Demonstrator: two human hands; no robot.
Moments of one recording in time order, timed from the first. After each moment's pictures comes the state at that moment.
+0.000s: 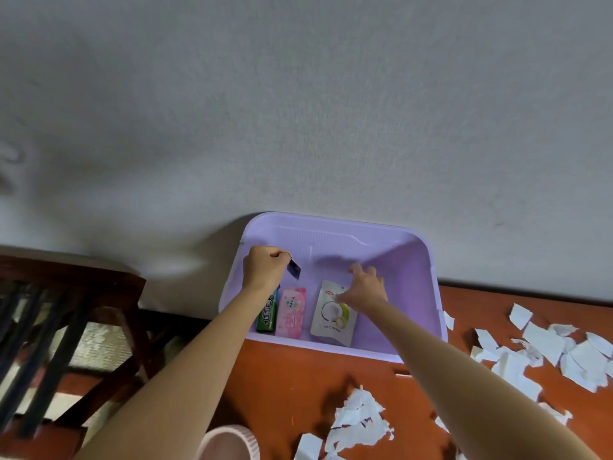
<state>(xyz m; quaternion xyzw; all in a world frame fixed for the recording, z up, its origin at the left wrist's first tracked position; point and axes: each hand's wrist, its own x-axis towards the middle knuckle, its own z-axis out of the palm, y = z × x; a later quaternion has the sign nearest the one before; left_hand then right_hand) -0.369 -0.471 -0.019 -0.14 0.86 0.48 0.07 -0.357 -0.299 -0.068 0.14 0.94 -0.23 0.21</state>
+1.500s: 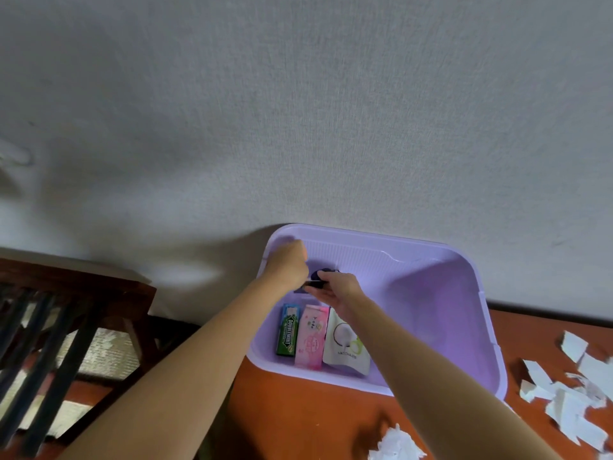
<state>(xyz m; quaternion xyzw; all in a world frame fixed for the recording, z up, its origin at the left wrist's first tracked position) -0.425 -0.487 -0.032 0.00 0.96 0.23 0.17 -0.405 -0.381 -0.077 0.34 0.53 -0.75 0.20</state>
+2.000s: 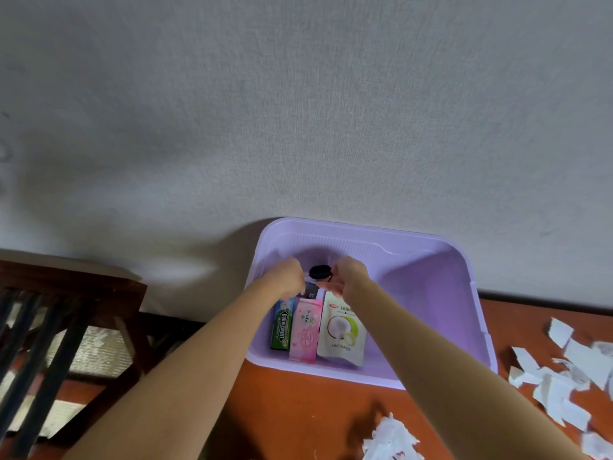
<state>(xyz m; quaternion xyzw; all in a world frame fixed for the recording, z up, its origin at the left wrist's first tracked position) -0.419 -0.486 -0.054 0.04 0.92 0.15 0.35 -0.417 -0.366 -0.066 0.43 0.60 -0.65 0.18</state>
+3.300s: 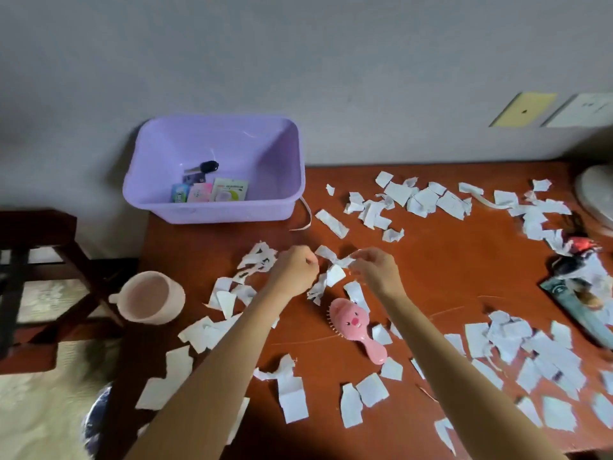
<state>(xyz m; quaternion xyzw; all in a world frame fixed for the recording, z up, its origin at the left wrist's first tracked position) -0.122 -0.311 0.009 0.05 0.88 0.34 0.32 -0.077 -0.170 -0.011 0.33 0.79 -0.52 0.10</state>
